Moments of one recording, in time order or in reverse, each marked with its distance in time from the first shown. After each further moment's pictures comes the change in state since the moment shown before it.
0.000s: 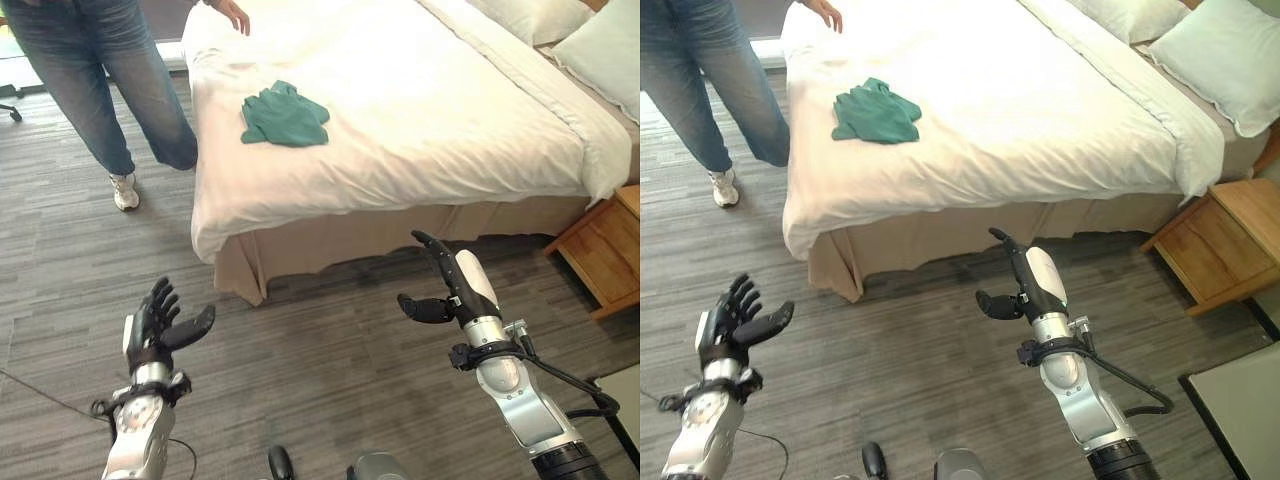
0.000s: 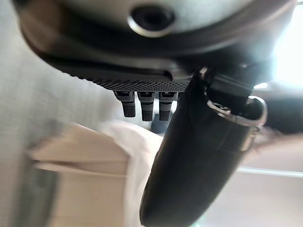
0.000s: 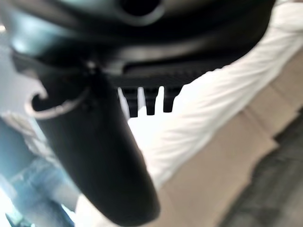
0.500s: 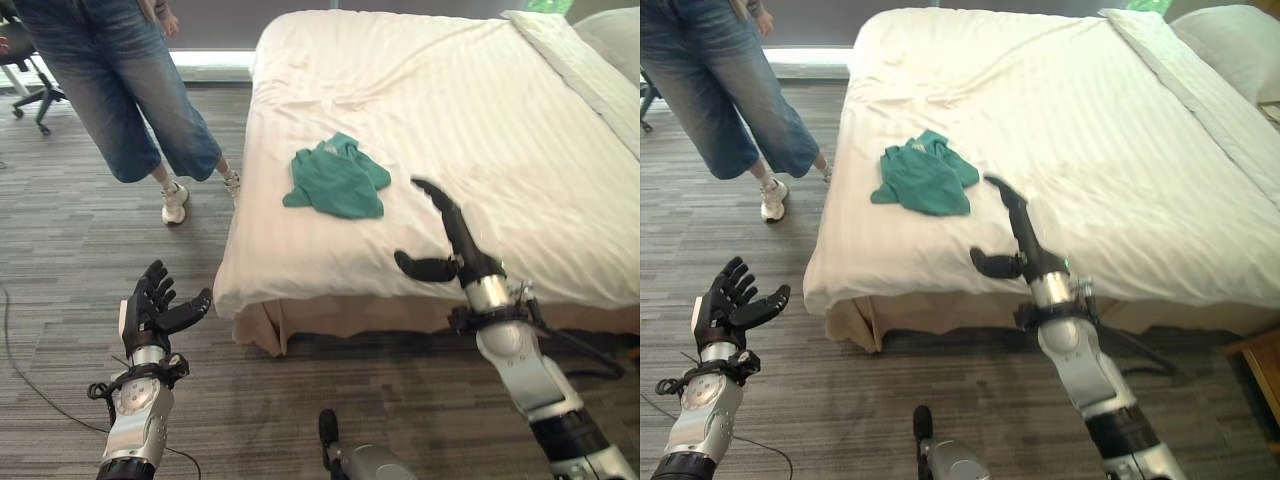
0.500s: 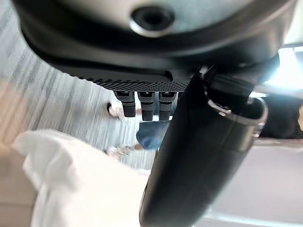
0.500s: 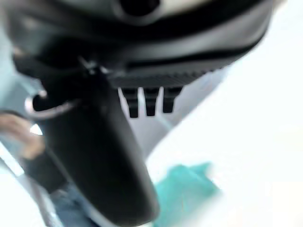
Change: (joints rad) left arm 0.060 0.015 0.054 0.057 -0.043 0.001 -0.003; right arm -0.275 -0.046 0.017 -0.002 0.001 -0.012 -0.024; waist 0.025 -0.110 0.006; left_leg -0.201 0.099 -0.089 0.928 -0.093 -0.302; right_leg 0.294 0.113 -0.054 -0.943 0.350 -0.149
